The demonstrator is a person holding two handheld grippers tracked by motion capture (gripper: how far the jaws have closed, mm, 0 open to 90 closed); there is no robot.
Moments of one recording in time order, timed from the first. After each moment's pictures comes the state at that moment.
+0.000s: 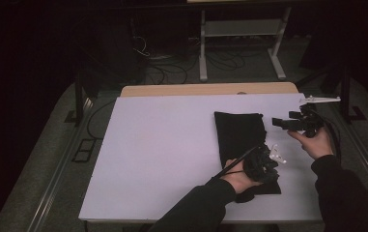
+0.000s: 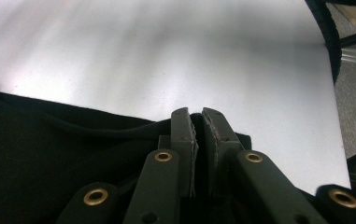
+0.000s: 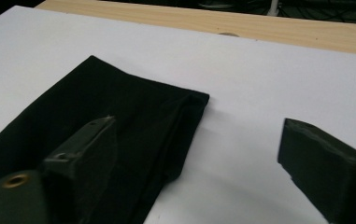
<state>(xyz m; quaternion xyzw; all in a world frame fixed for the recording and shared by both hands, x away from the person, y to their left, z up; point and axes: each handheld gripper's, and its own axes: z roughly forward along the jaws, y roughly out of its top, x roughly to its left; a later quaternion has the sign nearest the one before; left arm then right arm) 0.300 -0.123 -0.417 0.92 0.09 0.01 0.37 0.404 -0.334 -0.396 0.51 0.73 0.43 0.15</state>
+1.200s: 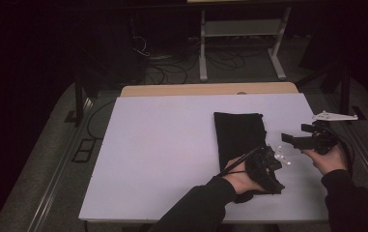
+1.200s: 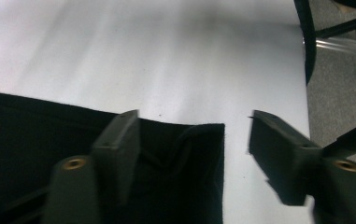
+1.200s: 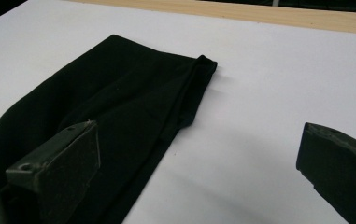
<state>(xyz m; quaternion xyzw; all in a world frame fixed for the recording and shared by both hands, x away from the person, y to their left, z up) 0.290 -0.123 -0.401 0.93 0.08 -0.02 0.35 0.347 -0.348 -0.400 0.50 0.73 0.44 0.17</state>
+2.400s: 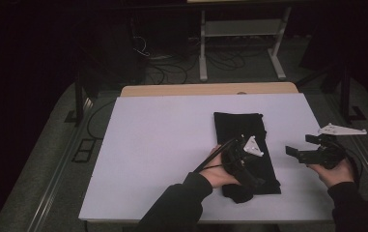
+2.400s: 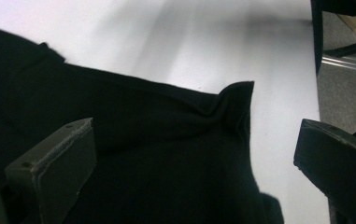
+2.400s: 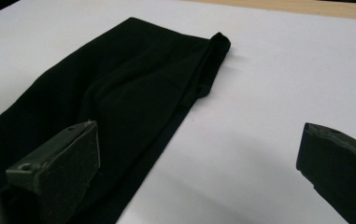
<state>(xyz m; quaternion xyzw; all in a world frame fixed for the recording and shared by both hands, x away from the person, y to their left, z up) 0.302 -0.057 -0.385 0.91 0.11 0.02 0.39 0.307 -0.349 -0.404 0.49 0.74 0.43 0.17</state>
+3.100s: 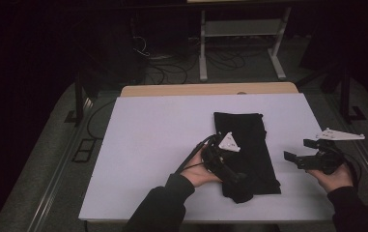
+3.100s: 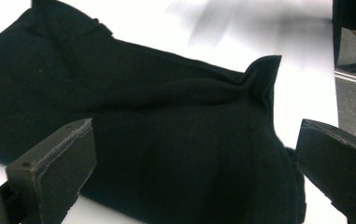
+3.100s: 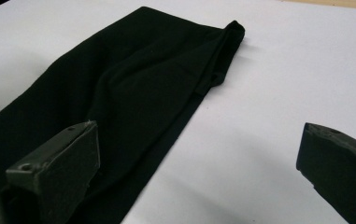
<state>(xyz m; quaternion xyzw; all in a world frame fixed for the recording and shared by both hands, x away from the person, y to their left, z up) 0.309 -0.004 -0.385 0.90 0.15 0.04 0.41 0.296 -0.342 -0.408 0.48 0.75 0.43 0.16</state>
